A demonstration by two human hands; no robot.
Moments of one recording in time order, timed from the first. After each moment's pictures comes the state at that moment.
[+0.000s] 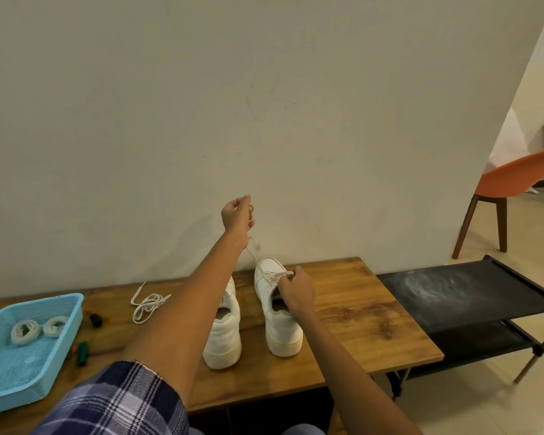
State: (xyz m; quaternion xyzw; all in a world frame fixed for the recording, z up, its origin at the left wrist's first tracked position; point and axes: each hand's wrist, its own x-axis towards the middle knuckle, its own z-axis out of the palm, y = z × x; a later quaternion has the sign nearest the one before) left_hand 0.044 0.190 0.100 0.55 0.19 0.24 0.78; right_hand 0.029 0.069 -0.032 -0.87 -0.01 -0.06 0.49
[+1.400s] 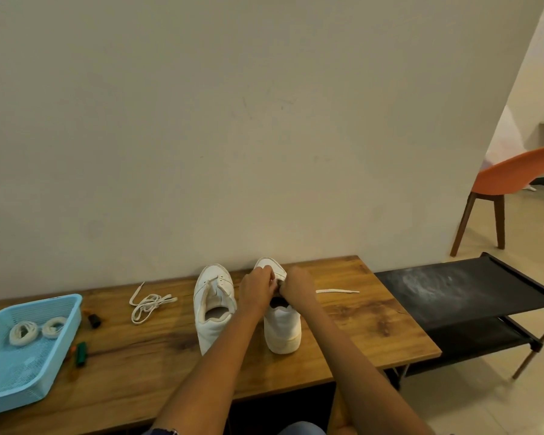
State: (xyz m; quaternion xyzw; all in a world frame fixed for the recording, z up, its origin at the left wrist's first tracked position) left_hand 0.007 0.156 -0.030 0.96 0.06 0.22 0.18; right_hand 0.037 0.058 -0.016 -0.97 -0.12 -0.02 0.22
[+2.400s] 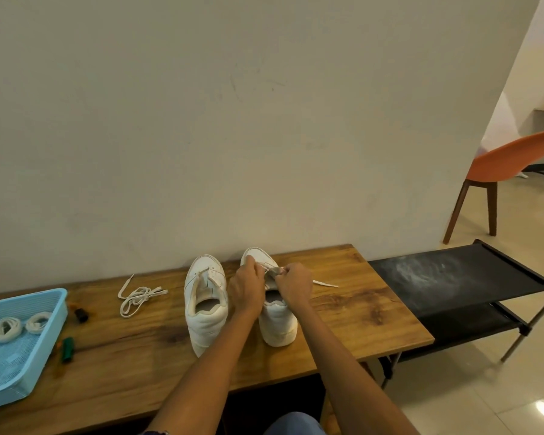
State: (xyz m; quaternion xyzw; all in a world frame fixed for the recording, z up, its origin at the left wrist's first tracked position) left_hand 0.001 0.143 -0.043 0.91 0.18 0.26 0.27; right_hand 0.033 0.058 -0.040 -0.90 0.00 -0.05 0.43
